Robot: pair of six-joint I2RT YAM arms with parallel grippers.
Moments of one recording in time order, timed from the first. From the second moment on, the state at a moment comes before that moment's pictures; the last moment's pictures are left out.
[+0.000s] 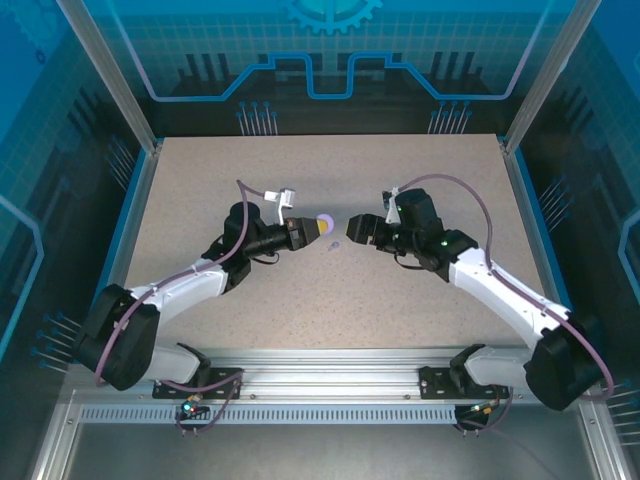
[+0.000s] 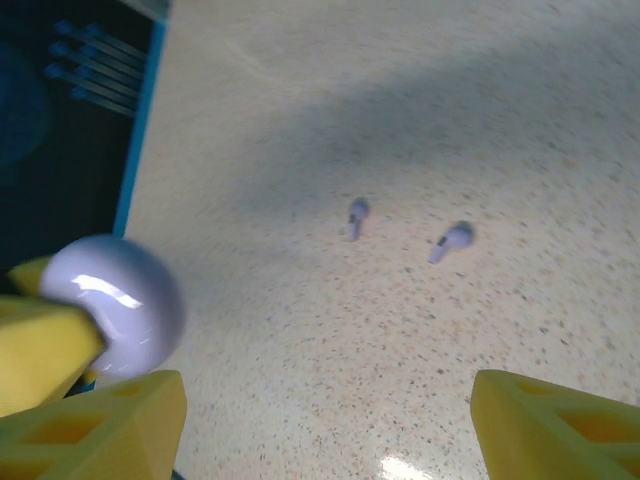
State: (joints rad) left arm -0.45 1.37 0.69 0.47 0.62 -0.78; right arm 0.52 1.22 0.92 -0.33 -0.27 0.69
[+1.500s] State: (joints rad) left arm -0.46 1.34 0.72 0.39 0.75 -0.77; right arm 0.46 1.36 0.84 -0.13 -0.41 0.60
